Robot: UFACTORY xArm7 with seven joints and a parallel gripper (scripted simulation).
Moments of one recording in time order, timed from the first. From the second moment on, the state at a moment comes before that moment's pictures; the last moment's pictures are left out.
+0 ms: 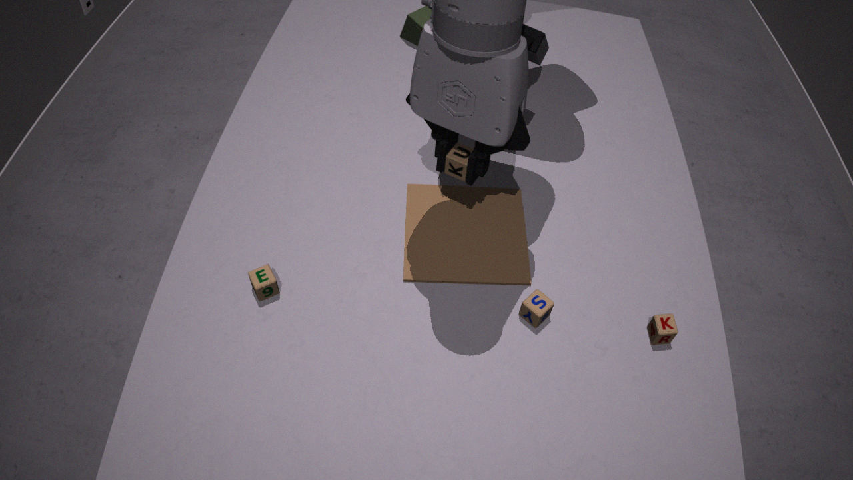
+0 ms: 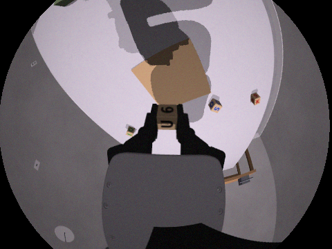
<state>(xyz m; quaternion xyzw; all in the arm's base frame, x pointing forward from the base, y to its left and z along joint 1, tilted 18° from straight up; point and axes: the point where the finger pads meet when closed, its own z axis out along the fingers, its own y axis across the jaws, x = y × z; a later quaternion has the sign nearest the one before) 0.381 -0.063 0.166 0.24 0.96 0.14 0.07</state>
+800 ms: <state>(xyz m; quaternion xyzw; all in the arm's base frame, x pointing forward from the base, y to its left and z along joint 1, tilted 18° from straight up) 0.381 -0.048 0.174 -0.02 0.99 0.11 0.10</state>
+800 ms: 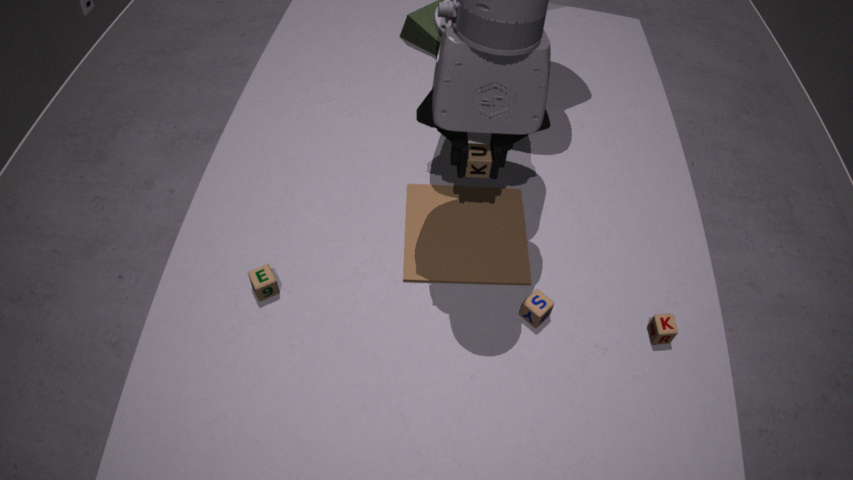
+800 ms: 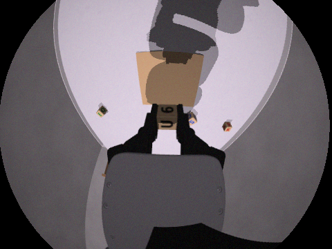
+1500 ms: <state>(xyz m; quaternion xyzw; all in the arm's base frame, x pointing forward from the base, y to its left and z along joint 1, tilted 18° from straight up) 0.380 -0.034 0.178 -0.27 0.95 0.08 0.13</state>
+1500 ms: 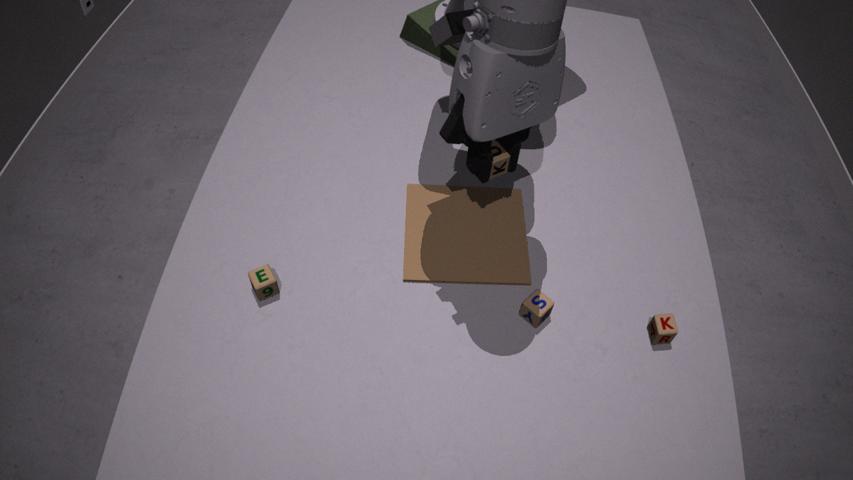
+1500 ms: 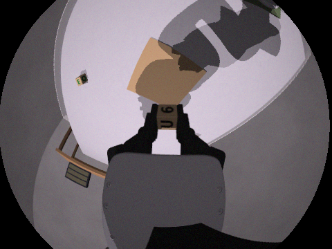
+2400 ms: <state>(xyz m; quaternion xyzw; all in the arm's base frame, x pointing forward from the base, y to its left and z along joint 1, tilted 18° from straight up) 0.378 -0.015 0.180 -0.57 0.81 0.03 0.15</state>
